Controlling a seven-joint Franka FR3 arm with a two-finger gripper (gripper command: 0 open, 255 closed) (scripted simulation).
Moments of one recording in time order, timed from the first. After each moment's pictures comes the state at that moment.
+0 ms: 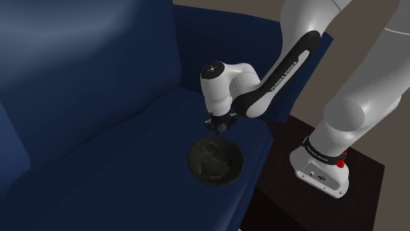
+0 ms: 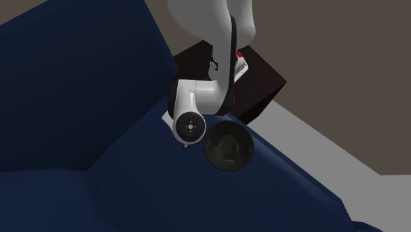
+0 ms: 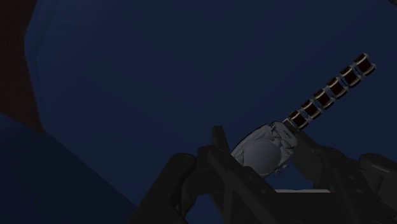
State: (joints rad) arm -0.27 0.09 0.82 -2.60 -0.49 2.43 1.55
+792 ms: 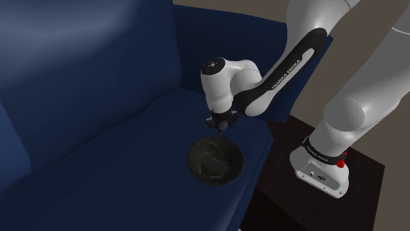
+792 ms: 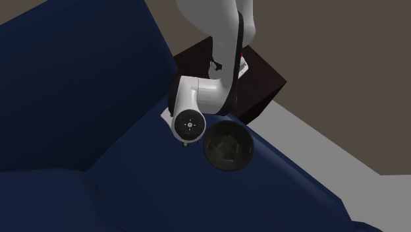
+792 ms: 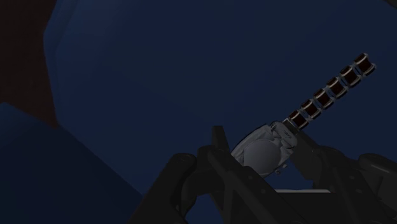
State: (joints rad) arm -0.28 0.03 0.84 -2.61 -0.40 2.40 1.48
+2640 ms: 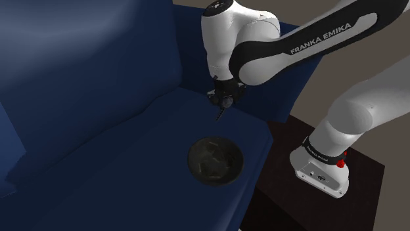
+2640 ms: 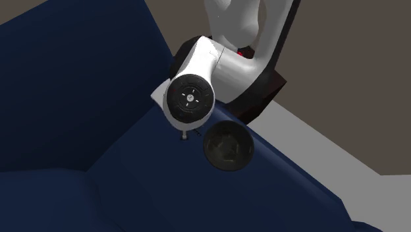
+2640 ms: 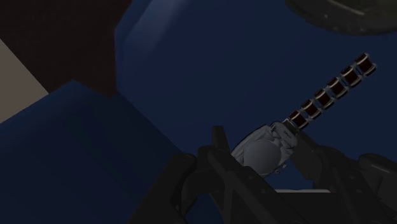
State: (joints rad) arm -0.14 -0.39 0.75 -2.51 0.01 2.03 1.13
